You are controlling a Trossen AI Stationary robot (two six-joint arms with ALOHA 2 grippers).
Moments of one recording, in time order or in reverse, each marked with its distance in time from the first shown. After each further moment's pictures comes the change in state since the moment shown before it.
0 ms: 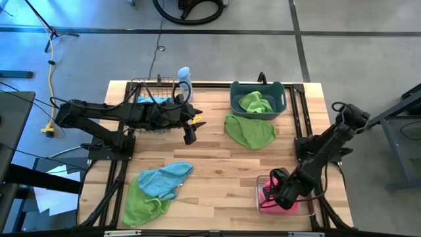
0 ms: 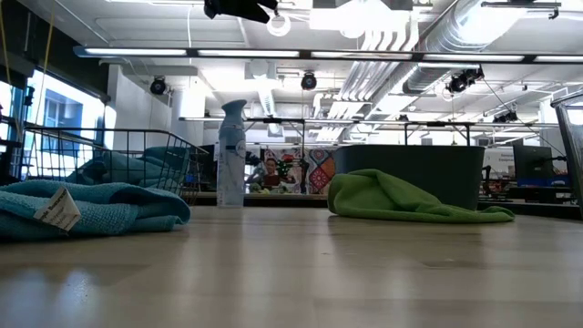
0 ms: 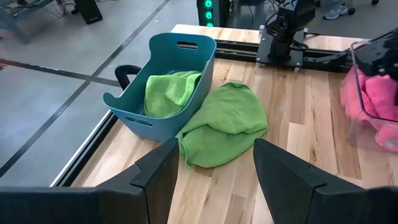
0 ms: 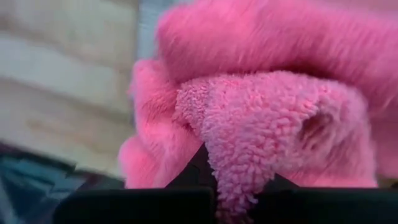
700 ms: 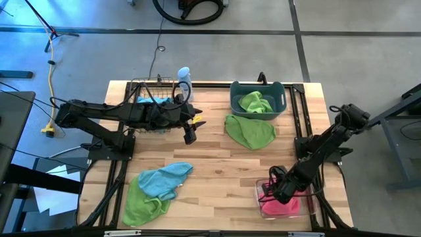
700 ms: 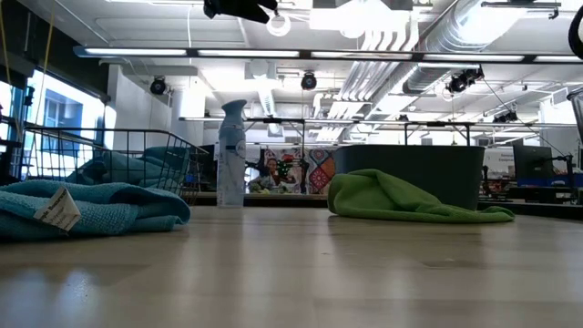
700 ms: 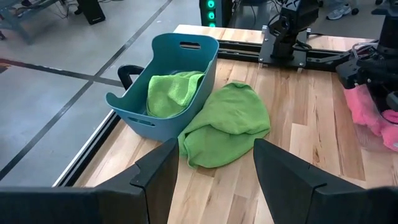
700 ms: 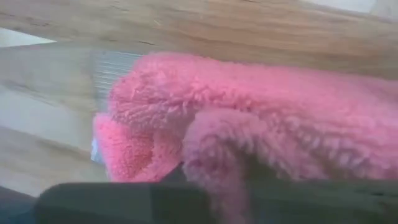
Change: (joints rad) left arm 0.000 0.000 0.000 0.000 -0.011 0.000; right arm -0.024 -0.002 -0.185 0.193 -0.008 0.001
